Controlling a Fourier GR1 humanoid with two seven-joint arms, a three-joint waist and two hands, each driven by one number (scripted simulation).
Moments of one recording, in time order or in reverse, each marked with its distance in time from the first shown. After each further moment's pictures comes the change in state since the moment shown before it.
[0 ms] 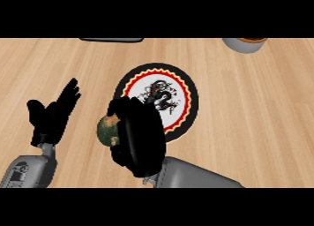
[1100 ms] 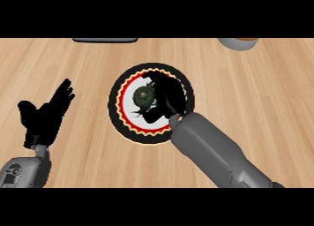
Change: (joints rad) left arm 0.015 0.005 0.043 -0.012 -0.007 -0.018 0.003; right arm -0.067 -0.005 -0.267 0.557 -0.456 -0.010 -0.529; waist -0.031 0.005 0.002
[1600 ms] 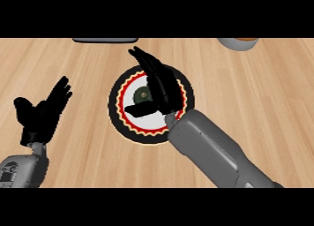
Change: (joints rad) left arm -0.016 0.010 0.018 0.001 0.003 -0.012 0.013; right arm -0.004 0.007 -0.066 -0.133 -0.168 -0.111 -0.317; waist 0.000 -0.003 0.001
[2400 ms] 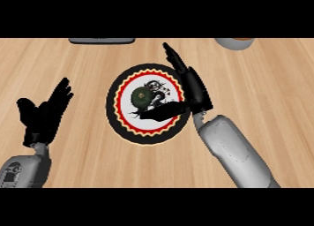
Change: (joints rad) left arm 0.002 -0.025 0.013 0.010 -0.021 0.009 -0.003; right arm 0.184 -0.047 -0.206 -0.199 -0.370 0.287 -0.103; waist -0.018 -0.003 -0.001
